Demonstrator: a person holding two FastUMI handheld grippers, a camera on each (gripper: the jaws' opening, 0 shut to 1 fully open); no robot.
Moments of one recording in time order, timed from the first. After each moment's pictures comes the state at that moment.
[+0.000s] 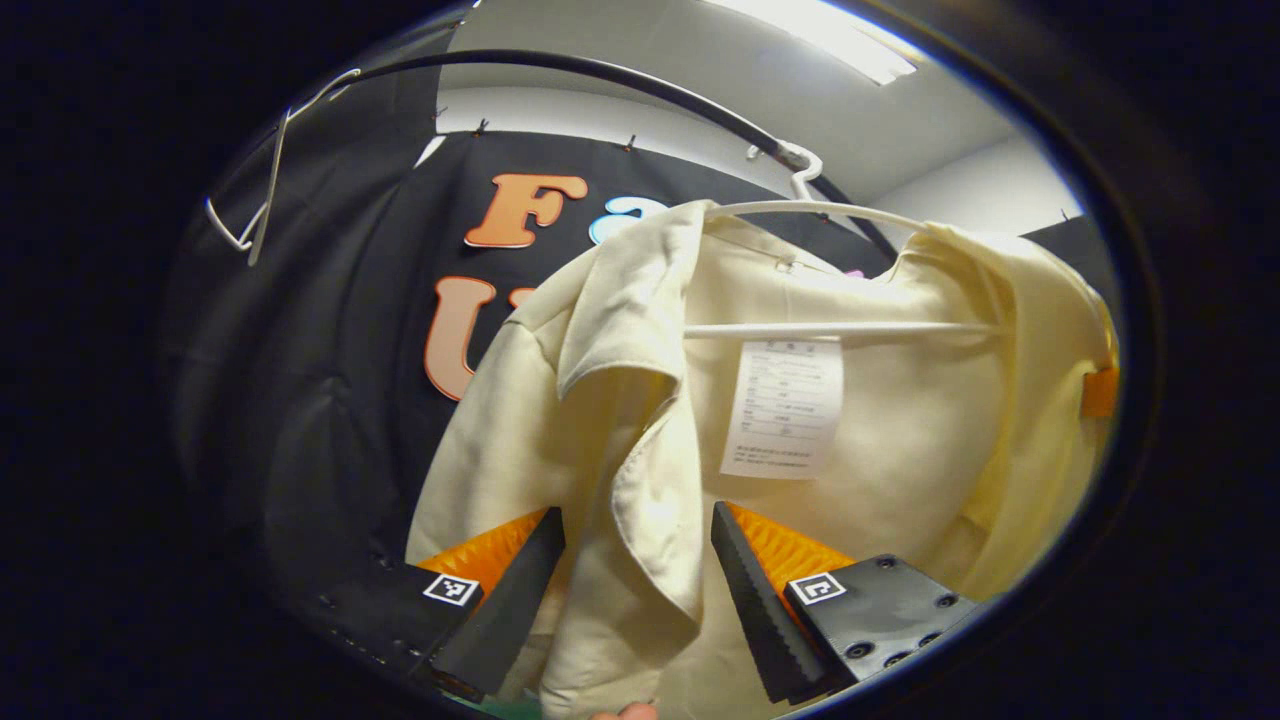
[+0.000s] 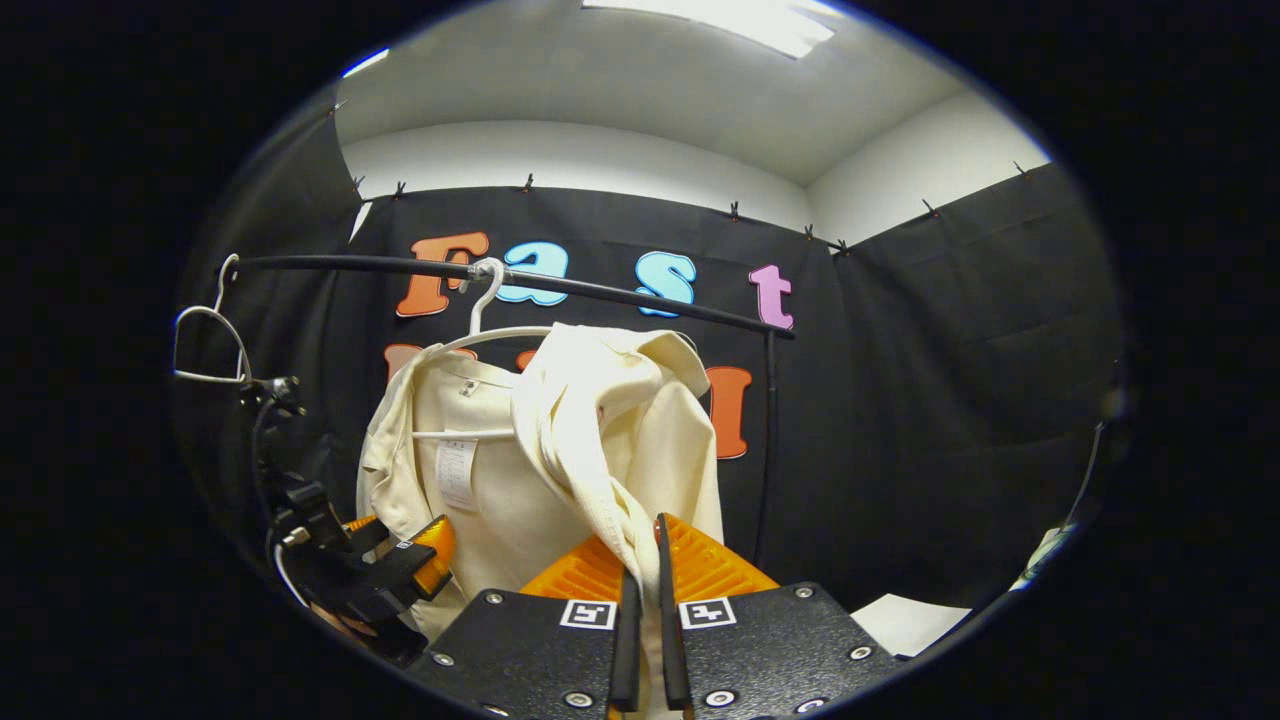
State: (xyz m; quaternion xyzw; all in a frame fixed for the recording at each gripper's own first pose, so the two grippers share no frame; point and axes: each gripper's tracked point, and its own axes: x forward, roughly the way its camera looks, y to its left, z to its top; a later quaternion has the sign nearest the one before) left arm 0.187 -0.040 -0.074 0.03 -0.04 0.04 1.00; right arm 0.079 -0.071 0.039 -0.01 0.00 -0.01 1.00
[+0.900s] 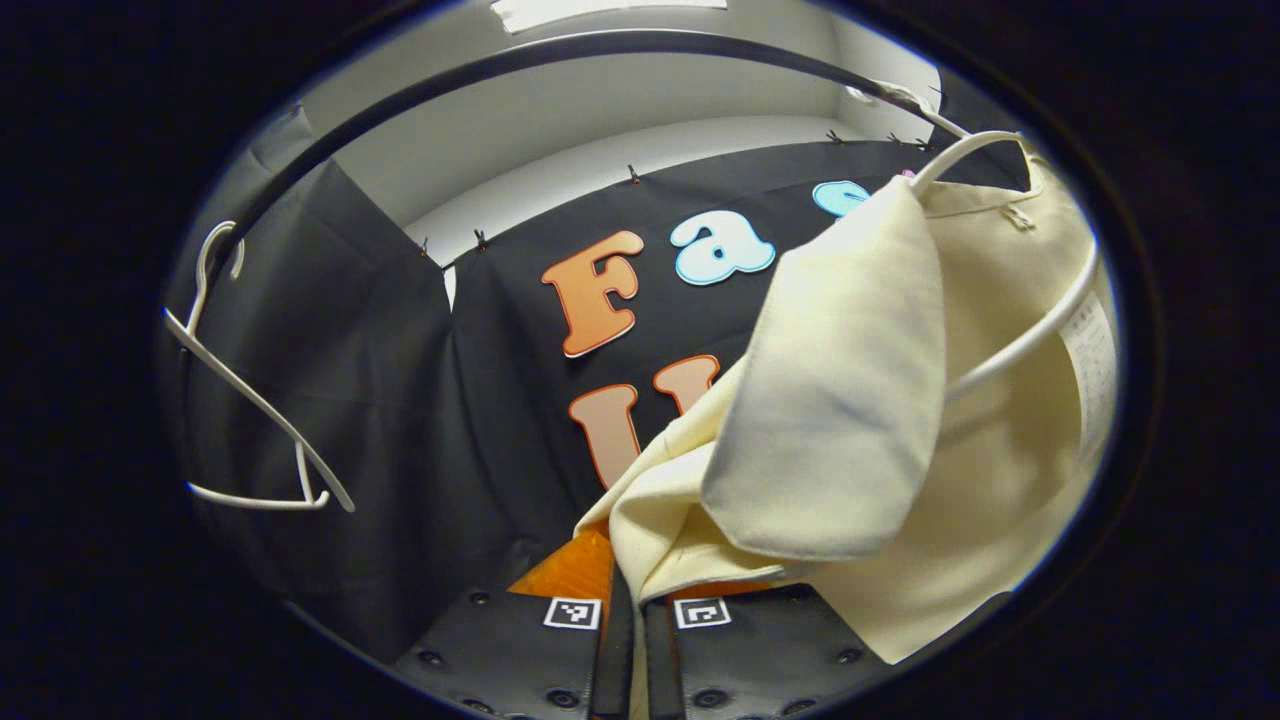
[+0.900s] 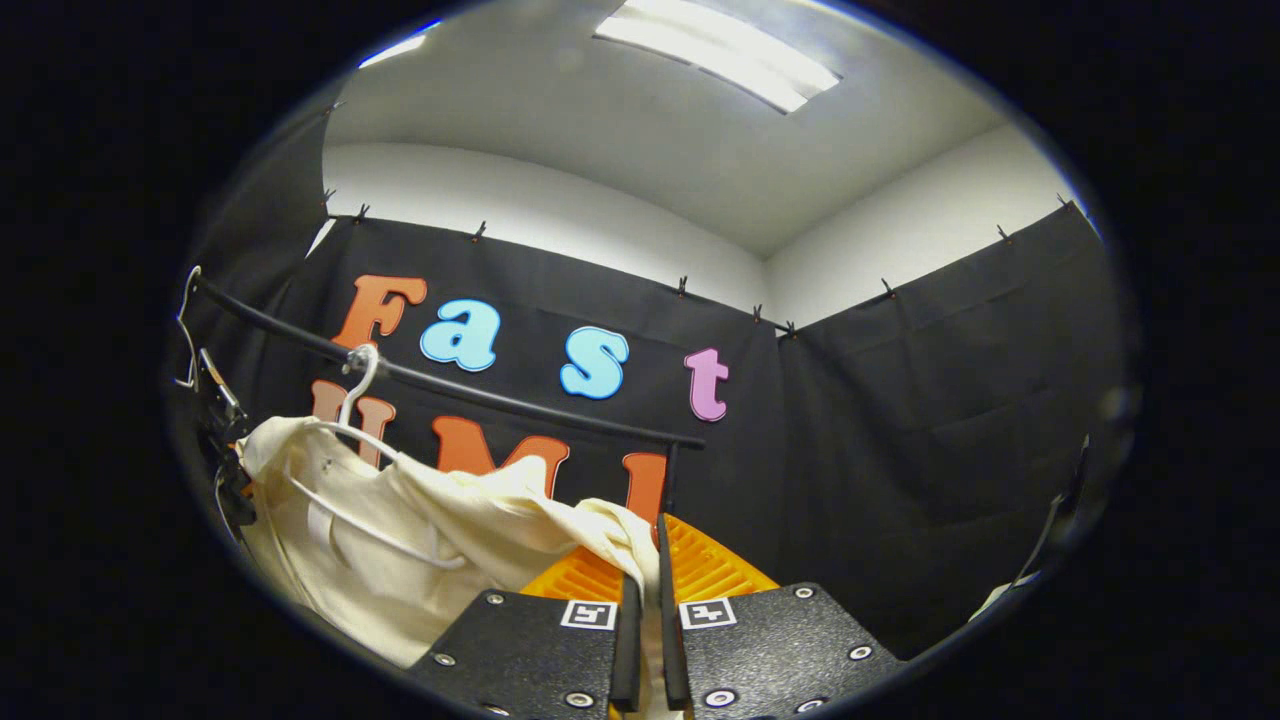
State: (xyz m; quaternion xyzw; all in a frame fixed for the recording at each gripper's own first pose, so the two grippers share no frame) left arm 0.239 0.131 0.060 0.25 -0.08 0.18 0.95; right arm 0.126 -0.189 0.178 -0.07 -0.13 -0.09 0.99
